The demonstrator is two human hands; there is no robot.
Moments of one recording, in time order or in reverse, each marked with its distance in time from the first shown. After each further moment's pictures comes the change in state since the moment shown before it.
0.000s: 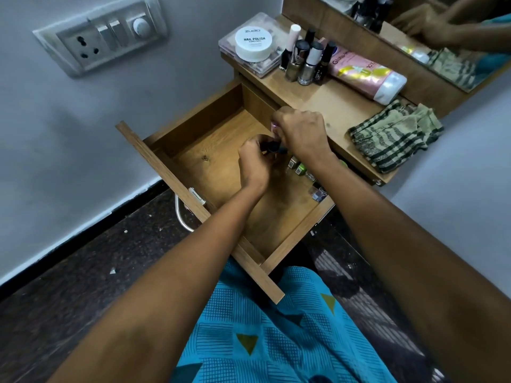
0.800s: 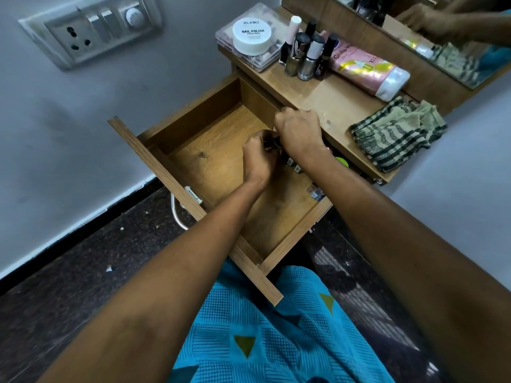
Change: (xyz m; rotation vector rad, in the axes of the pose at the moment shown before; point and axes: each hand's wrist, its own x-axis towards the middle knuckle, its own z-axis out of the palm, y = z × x) left_hand 0.010 -0.006 0.011 -0.038 -0.037 0.040; right_hand 0.005 -0.006 0.003 -0.279 -0.175 0.021
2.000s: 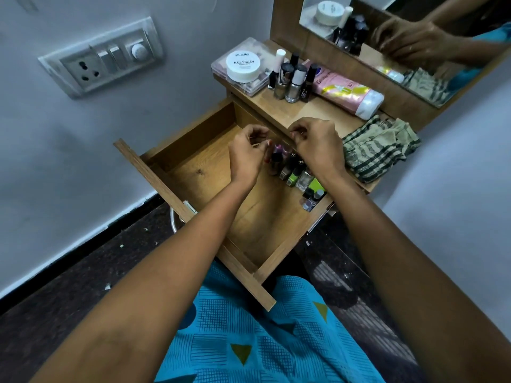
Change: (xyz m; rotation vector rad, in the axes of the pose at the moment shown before) left_hand 0.010 0.036 -0.019 -0.018 0.070 0.085; right_hand -0.039 0.032 -0.023 0.821 0.257 0.386
